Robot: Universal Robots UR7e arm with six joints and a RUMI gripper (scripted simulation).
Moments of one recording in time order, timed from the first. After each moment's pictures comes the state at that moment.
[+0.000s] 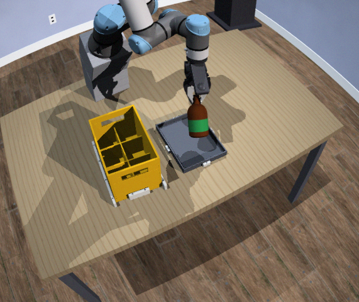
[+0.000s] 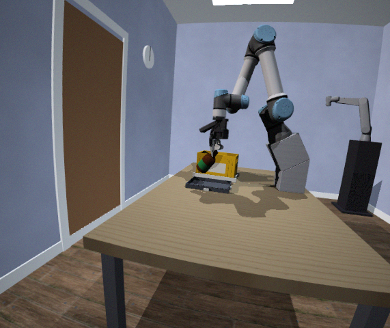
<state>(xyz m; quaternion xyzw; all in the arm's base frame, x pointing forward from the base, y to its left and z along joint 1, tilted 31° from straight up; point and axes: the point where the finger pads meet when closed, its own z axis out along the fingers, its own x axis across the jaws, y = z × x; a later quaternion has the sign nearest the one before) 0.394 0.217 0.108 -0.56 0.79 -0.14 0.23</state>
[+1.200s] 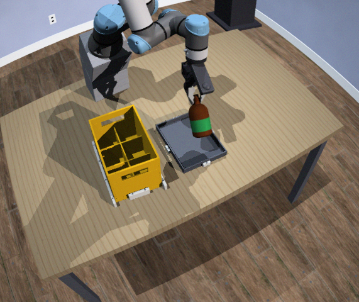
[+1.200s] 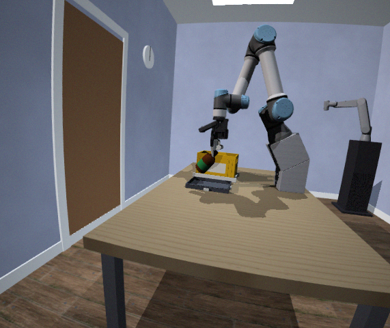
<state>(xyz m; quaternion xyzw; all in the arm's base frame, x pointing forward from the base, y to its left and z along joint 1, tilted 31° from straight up) 0.394 0.217 0.108 -0.63 0.73 -0.16 0.21</state>
